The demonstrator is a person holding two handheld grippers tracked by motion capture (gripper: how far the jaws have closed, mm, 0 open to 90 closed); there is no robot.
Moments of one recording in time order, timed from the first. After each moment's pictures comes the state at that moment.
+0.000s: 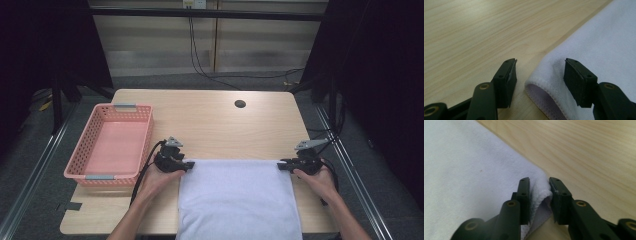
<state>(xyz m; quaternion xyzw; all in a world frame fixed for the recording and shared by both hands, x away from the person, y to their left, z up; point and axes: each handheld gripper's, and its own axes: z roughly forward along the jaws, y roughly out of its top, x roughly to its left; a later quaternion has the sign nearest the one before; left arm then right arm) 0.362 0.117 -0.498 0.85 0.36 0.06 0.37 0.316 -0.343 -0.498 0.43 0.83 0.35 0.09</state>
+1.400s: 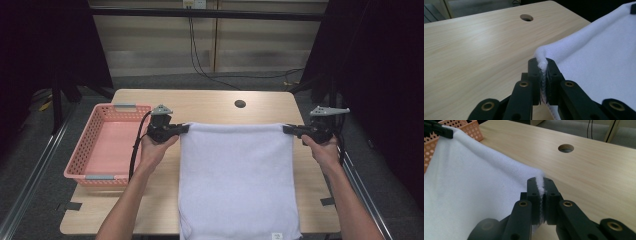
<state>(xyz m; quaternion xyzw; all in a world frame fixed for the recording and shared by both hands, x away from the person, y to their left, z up) 0.416 0.130 -0.424 0.80 0.36 0.10 0.47 0.364 -0.355 -0.411 0.43 0.76 0.47 0.15</state>
